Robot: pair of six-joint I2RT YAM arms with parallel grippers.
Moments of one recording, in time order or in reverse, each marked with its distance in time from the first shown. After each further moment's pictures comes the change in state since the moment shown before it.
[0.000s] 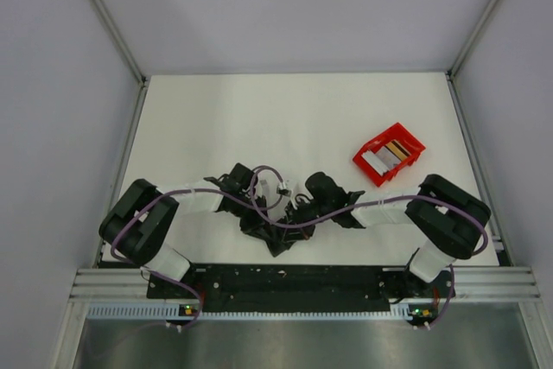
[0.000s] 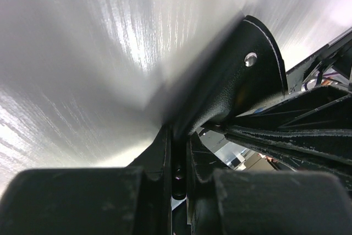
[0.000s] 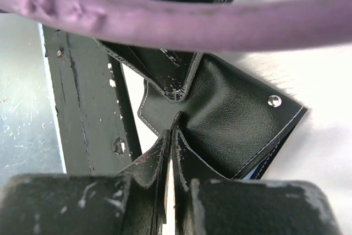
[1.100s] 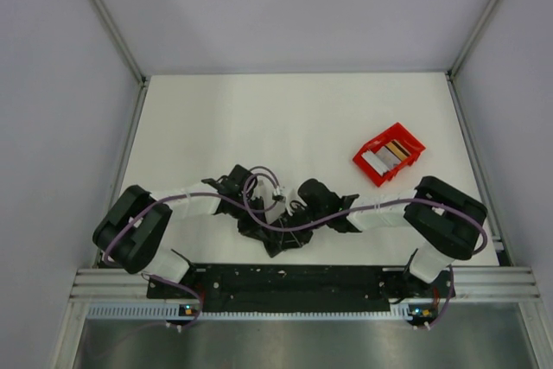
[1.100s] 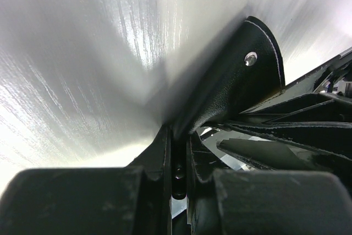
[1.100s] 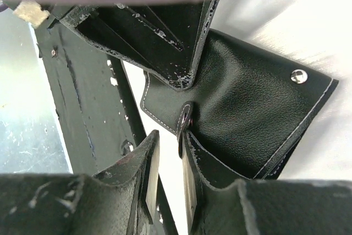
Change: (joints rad) left arm -0.016 -0.060 -0.010 -0.052 -0.083 -0.029; right arm 0.078 0.005 0.022 -0.079 0.098 0.068
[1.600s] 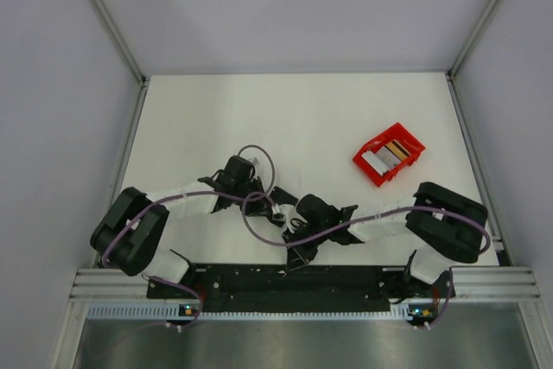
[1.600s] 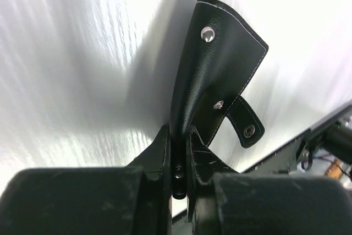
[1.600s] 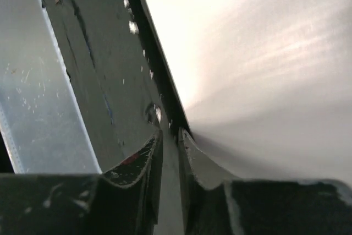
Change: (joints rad) left arm 0.030 -0.015 -0.003 0.228 -0.163 -0.035; right arm 0.092 0.035 -0.026 -0.026 -0.036 0.069
